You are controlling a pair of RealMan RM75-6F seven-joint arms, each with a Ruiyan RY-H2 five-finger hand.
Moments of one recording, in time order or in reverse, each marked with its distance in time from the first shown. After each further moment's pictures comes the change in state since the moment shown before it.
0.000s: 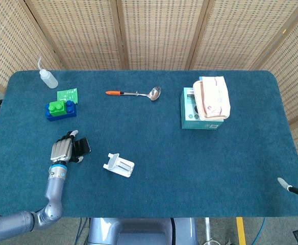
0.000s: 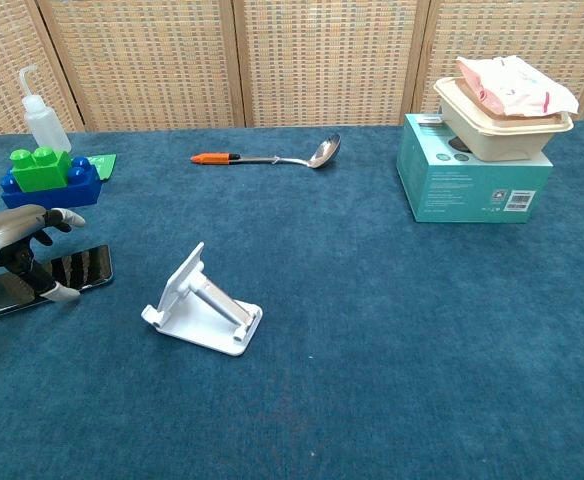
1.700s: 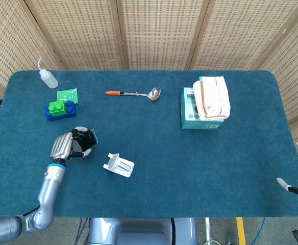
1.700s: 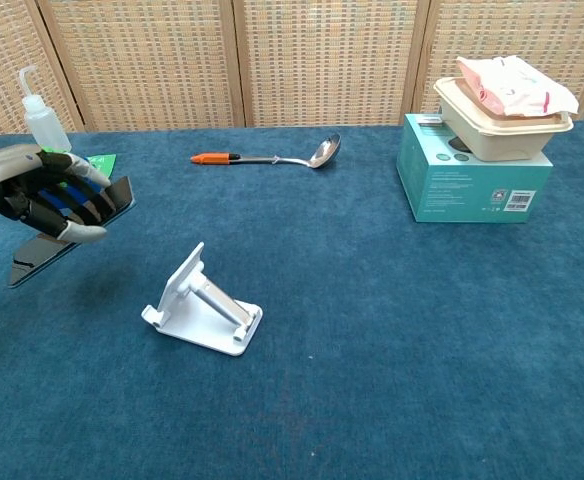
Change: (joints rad) left arm 0.083 0.125 -0.043 -0.194 0.310 -0.021 -0.359; right arm 0.006 -0.002 0.000 0.003 0.011 -0.018 -0.003
